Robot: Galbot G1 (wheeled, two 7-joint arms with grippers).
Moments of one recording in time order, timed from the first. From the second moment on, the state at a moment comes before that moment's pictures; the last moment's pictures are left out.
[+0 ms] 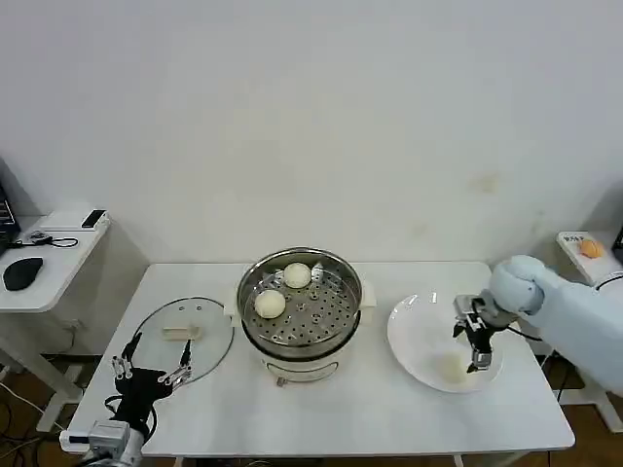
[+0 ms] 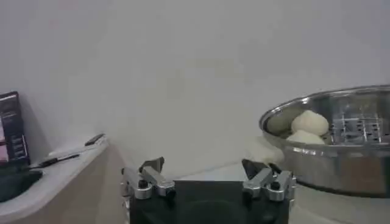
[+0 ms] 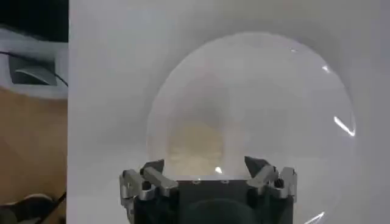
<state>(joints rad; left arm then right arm) 1.66 -1.36 -0.73 -2.22 0.00 0.22 0.05 -0.11 0.60 -0.70 1.41 -0.20 -0.34 -1.26</state>
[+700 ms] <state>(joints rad) 1.64 -1.35 -0.72 -2.18 0.01 0.22 0.05 -0.13 0.63 -0.71 1.37 -0.22 -0.33 -1.25</state>
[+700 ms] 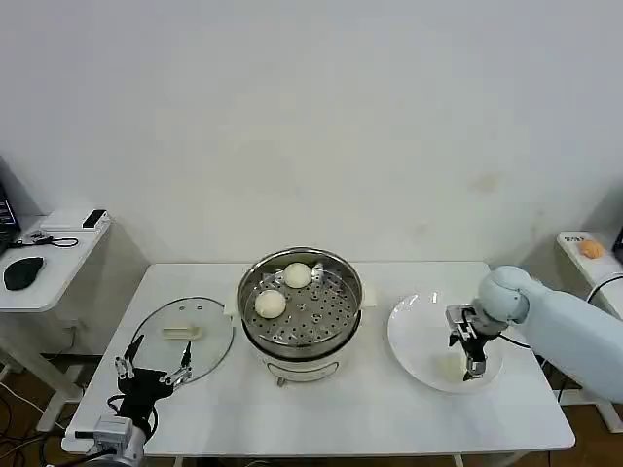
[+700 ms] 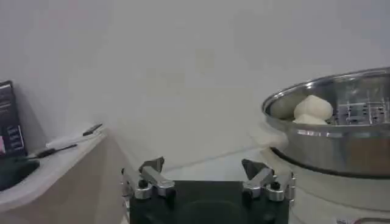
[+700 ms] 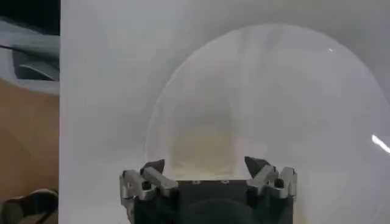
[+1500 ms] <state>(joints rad) 1.64 -1.36 -0.72 -2.17 0.01 0.22 0.05 -0.16 0.64 -0.70 1.35 -0.25 -0.33 -1.25</state>
